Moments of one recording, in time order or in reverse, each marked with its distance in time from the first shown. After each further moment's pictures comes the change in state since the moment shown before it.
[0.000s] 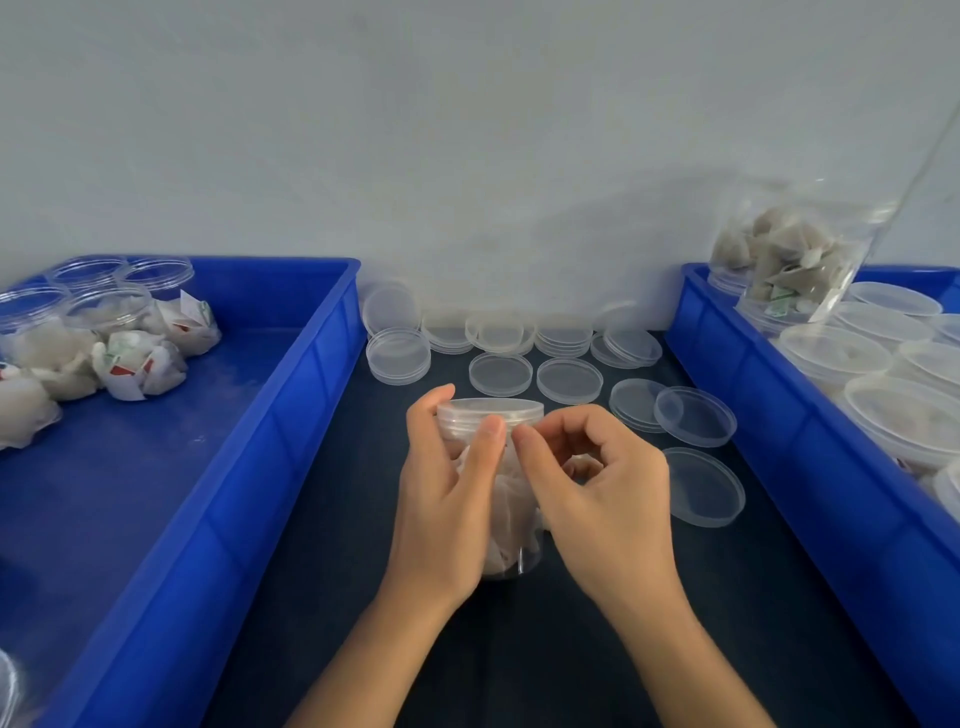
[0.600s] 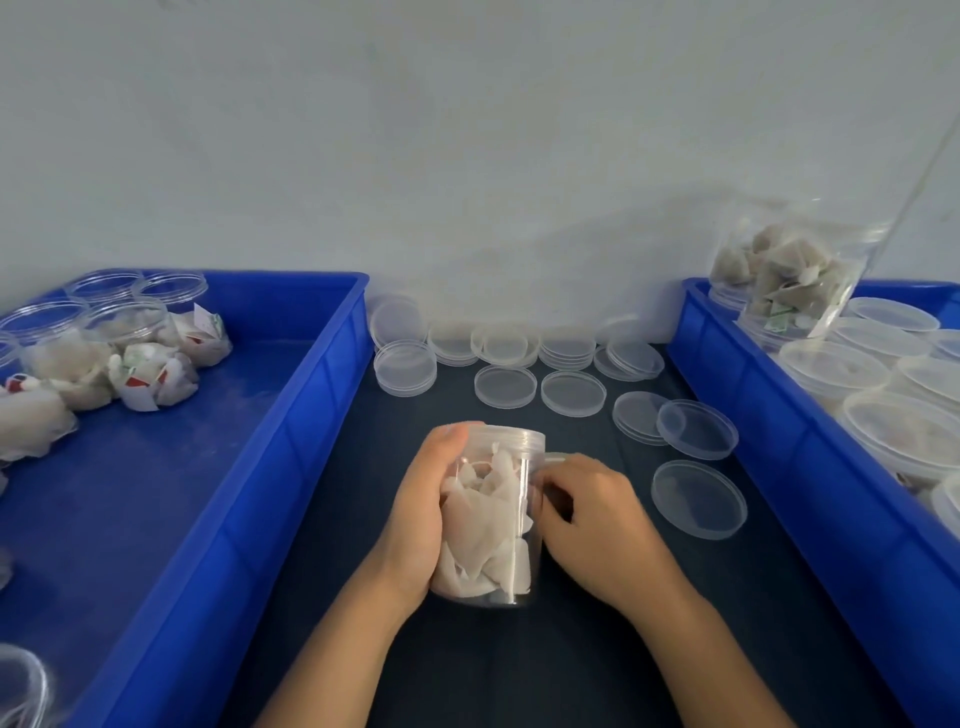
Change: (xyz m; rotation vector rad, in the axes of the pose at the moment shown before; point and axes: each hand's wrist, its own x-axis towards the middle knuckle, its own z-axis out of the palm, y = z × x) left_hand 0.015 -0.004 -0.025 -0.264 -0.174 -0.378; right_hand 0.019 0.063 -0.014 -0.554 -0.387 -0.140
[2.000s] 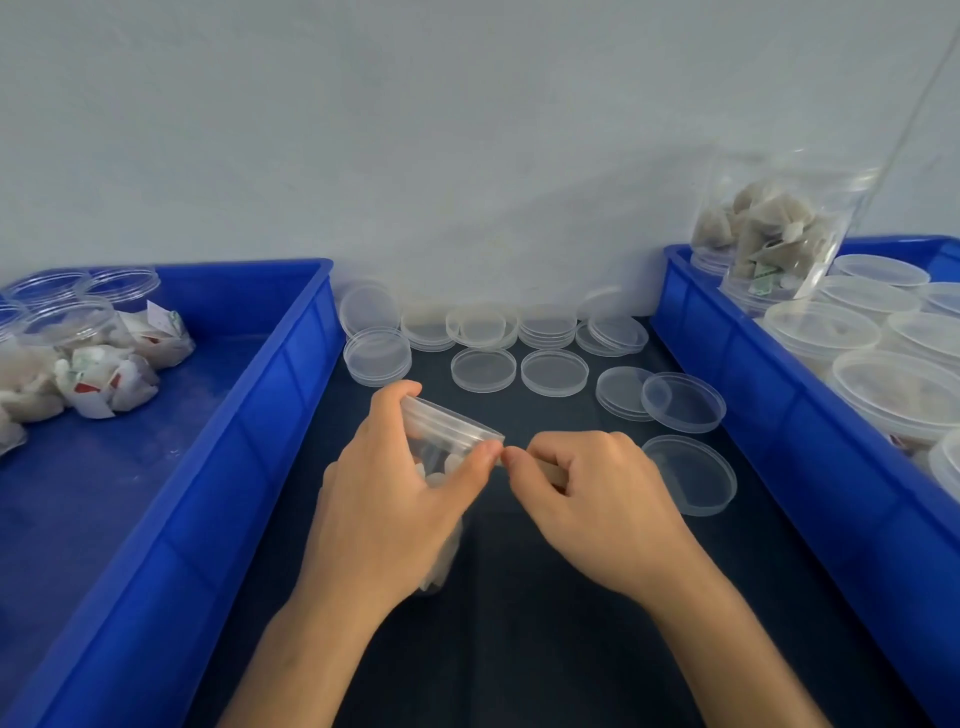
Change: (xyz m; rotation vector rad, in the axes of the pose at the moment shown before) left_hand -0.007 0.015 0.001 0.991 0.252 0.410; right_hand -0.005 -0.034 -0.035 -0.040 0.030 0.007
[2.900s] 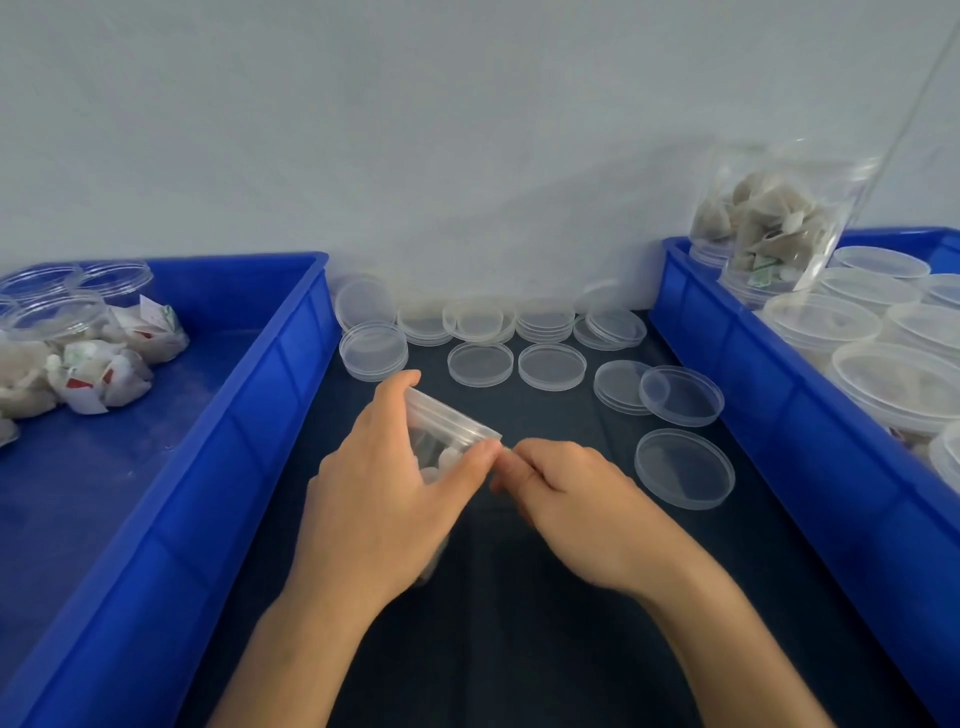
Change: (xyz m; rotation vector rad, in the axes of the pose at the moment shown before) left_hand -0.003 0.004 -0.002 0.077 -0.015 0.006; right_hand 0.002 0.004 0.003 0.037 -0.341 0.215
